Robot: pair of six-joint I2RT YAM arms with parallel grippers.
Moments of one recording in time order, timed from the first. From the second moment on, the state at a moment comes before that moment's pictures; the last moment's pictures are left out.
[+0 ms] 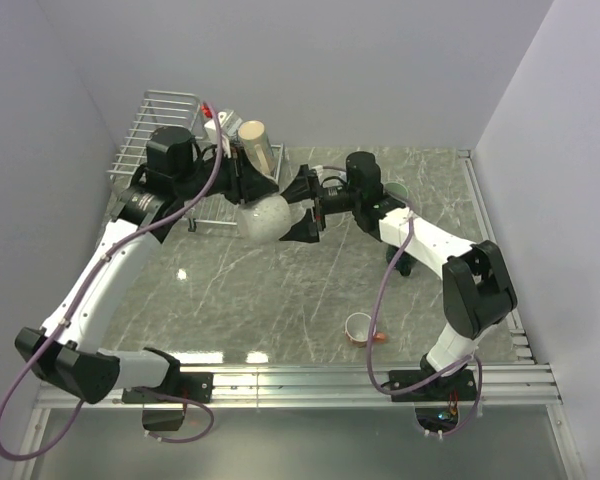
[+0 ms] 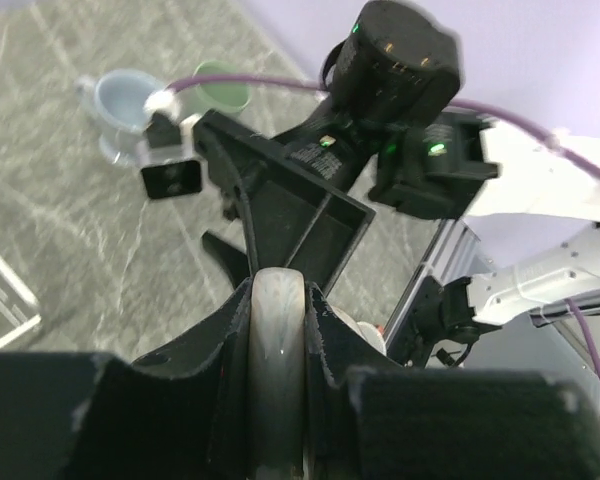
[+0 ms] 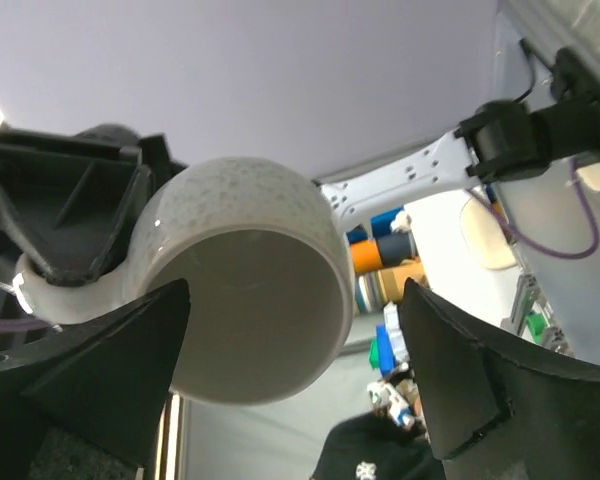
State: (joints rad) left arm -0.40 1.27 1.45 -0.43 0.64 -0.36; right arm 0.51 1.68 1.21 0.35 -1.18 1.77
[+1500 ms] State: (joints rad) left arm -0.14 2.30 2.13 -0.83 0.17 -0.79; right arm 0.19 1.51 1.23 -0.70 -0.83 0.90
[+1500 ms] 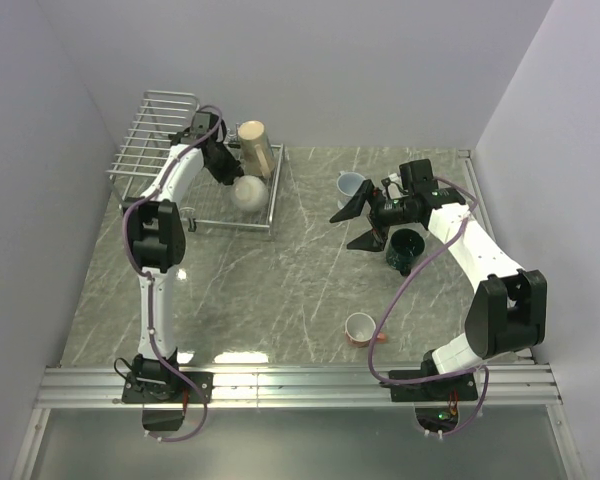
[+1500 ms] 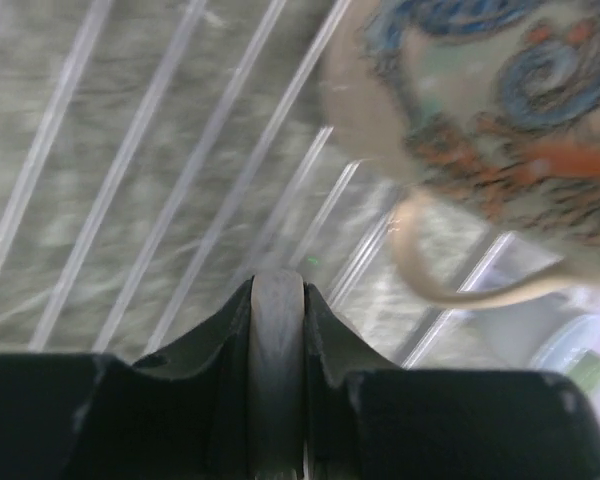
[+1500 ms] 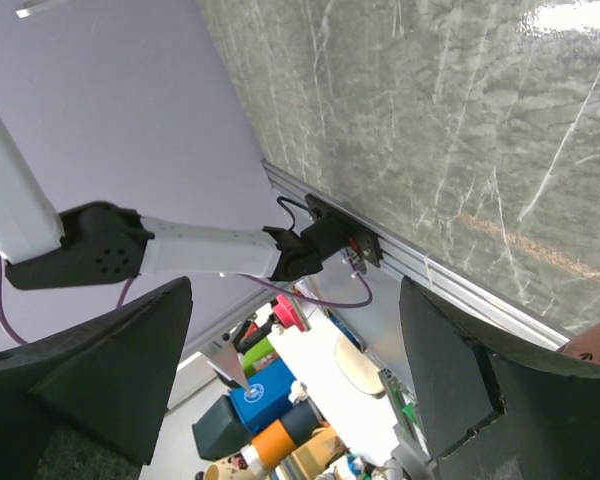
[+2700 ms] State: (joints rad) left arm -0.15 2.28 2.10 -0.80 0.21 -1.11; right arm 0.19 1.51 1.20 -0.70 -0.83 0.89
